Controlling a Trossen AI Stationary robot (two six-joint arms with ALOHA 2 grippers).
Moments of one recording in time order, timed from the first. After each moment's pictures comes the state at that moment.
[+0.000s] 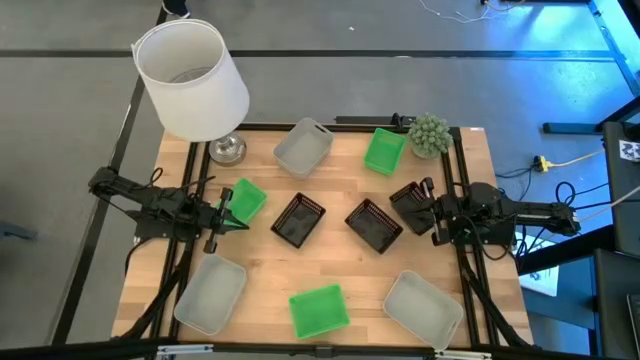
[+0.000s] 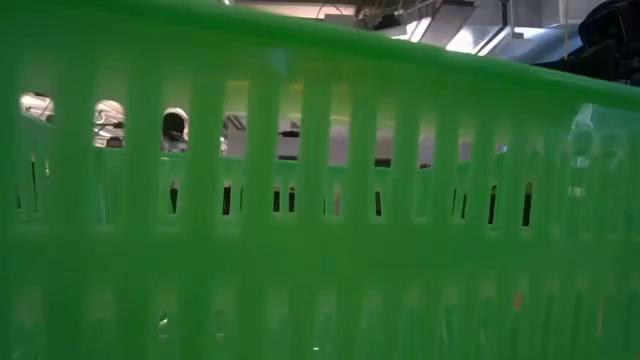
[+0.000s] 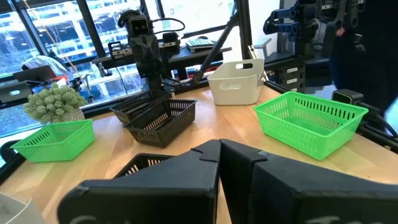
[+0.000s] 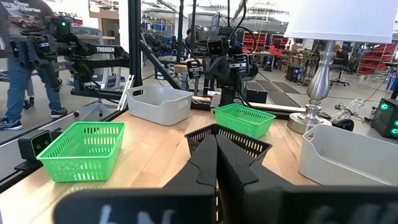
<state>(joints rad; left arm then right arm) -0.35 0.01 0.02 0.02 -0.17 0.19 -0.04 0.01 0.01 0.05 -0.21 -0.06</state>
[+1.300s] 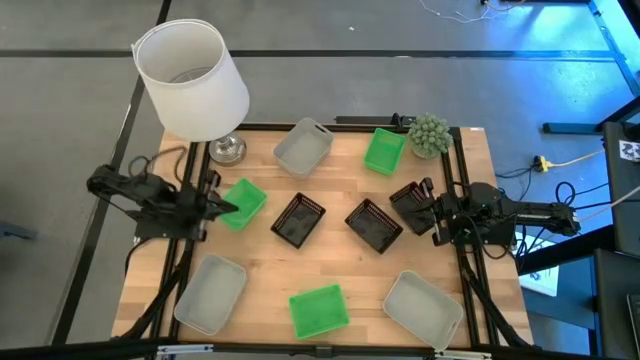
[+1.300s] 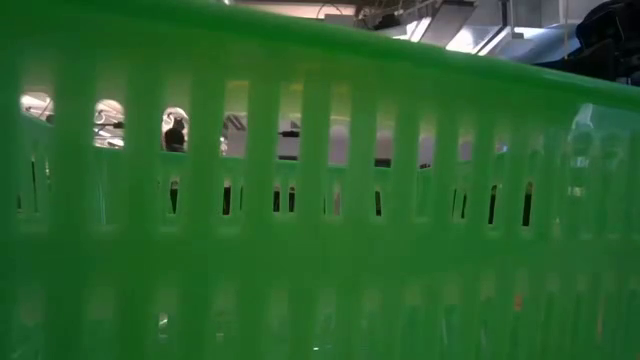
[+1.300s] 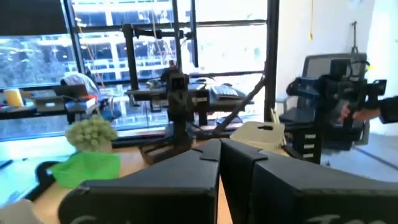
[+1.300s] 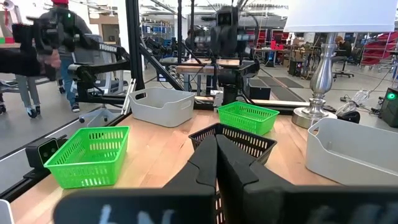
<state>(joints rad) -0.35 0.04 0.25 -0.01 -0.28 0.09 -0.04 0.01 0.01 0.06 -0.21 0.00</state>
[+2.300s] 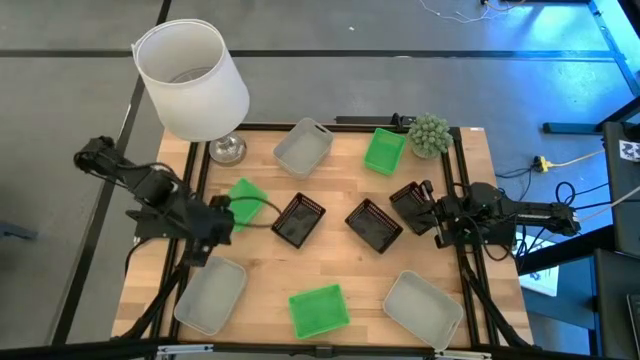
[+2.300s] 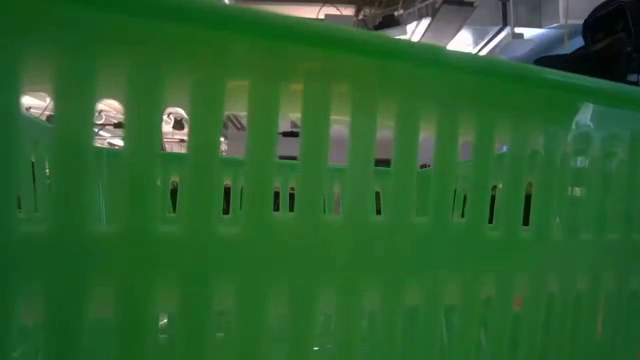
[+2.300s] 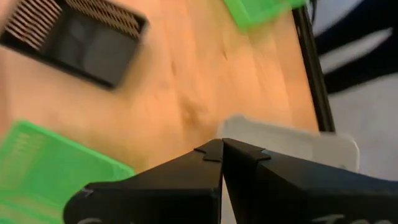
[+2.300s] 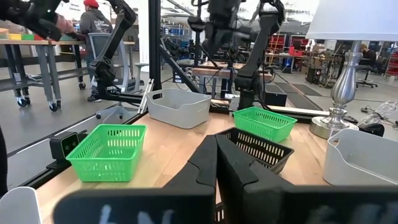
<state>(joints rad) -0.51 1.00 1.12 -1.09 -0.02 -0.39 -0.04 0.01 0.01 0.07 -0.29 -0.03</state>
